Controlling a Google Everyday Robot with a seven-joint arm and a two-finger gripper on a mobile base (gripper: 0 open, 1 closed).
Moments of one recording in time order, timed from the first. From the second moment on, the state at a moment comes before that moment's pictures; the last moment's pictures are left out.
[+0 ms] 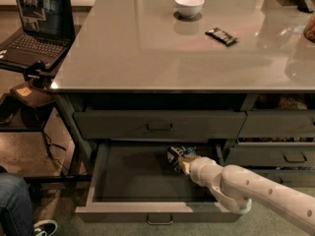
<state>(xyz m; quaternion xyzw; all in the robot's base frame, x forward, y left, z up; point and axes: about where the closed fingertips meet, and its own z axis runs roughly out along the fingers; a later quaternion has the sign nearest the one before) 0.565 -0.112 0.505 -0.19 0.85 0.17 0.45</state>
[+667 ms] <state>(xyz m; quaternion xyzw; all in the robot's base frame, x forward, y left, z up) 0.543 -0.132 0.489 -0.18 0.86 0.20 0.43</state>
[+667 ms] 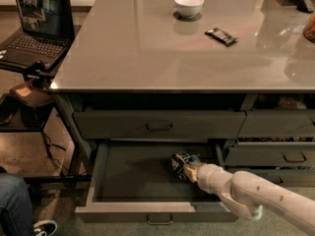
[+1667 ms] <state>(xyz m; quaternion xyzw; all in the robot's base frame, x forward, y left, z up) 0.541 -0.131 0.489 -0.18 0.86 0.20 0.43</state>
